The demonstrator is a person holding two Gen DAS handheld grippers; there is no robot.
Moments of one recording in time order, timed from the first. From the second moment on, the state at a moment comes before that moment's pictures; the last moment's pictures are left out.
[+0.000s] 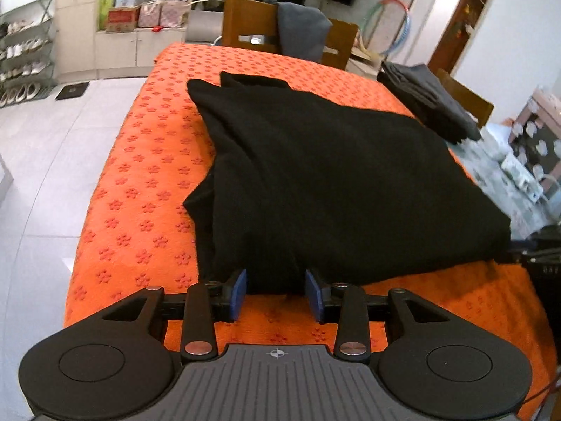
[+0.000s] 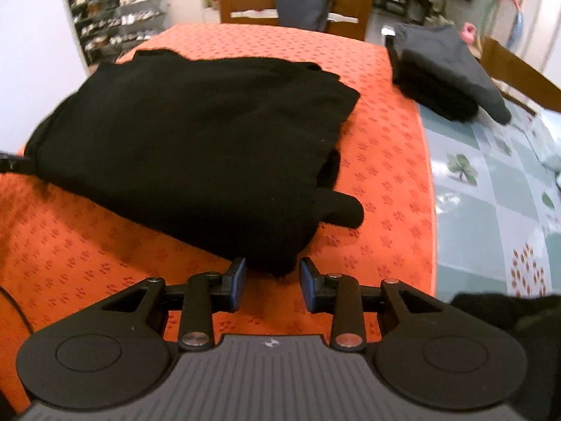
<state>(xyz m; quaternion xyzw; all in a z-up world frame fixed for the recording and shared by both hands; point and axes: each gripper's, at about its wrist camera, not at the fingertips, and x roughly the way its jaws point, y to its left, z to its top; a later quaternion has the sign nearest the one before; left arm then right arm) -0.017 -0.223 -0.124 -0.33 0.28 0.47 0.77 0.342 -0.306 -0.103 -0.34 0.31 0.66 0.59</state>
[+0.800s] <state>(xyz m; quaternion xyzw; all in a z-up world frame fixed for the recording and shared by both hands) -0.101 -0.221 -0.077 -0.28 0.27 0.46 0.80 0.367 -0.278 -0.064 -0.32 0.33 0.66 0.60</state>
